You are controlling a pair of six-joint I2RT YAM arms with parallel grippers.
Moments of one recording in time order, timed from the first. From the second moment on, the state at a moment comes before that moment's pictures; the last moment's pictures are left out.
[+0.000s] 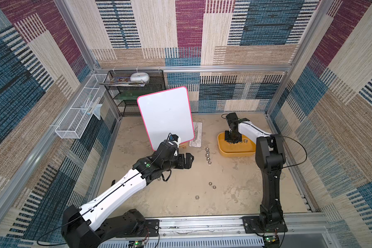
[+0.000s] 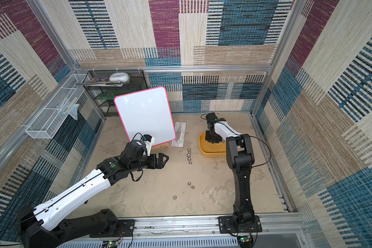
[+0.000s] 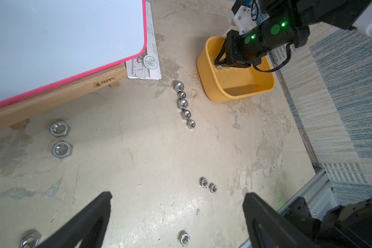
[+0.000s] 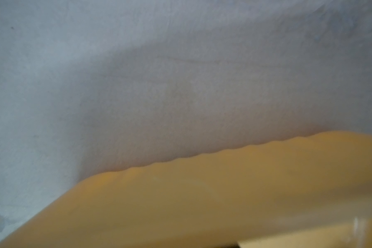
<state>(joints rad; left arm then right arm) -0.68 1.15 0.99 -0.54 0.04 -0.55 0.23 2.22 1.76 -0.84 0.14 0.32</state>
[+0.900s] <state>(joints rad) -0.67 1.21 1.02 -0.53 0.03 -0.46 0.36 2.05 1.82 -0.96 0.10 0.38</state>
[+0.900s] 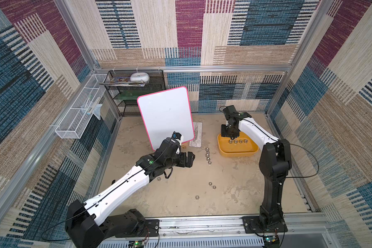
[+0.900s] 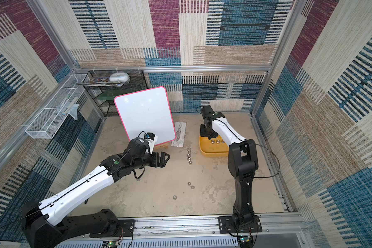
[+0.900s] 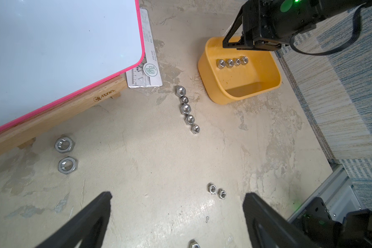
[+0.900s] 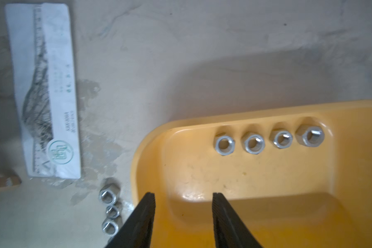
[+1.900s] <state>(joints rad) -0.66 0.99 0.91 -0.63 0.02 -0.49 0.59 2.21 1.86 -0.97 0.09 0.51</state>
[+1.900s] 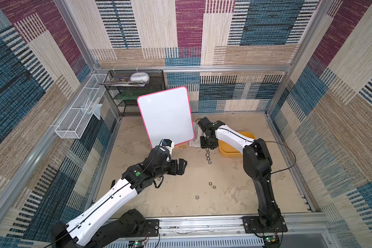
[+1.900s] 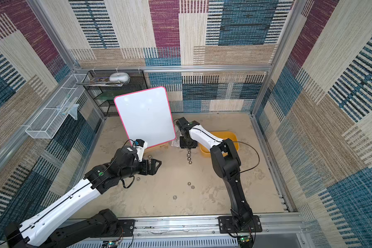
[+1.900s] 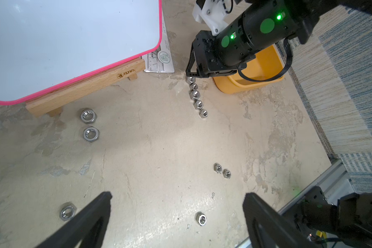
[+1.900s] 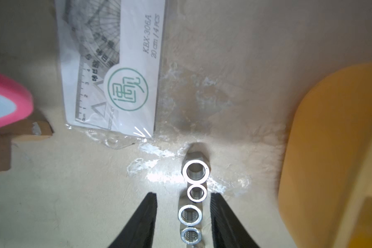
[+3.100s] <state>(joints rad) -0.65 1.01 0.93 -0.63 0.02 -0.48 0.57 2.30 1.95 -0.99 0.11 0.54</state>
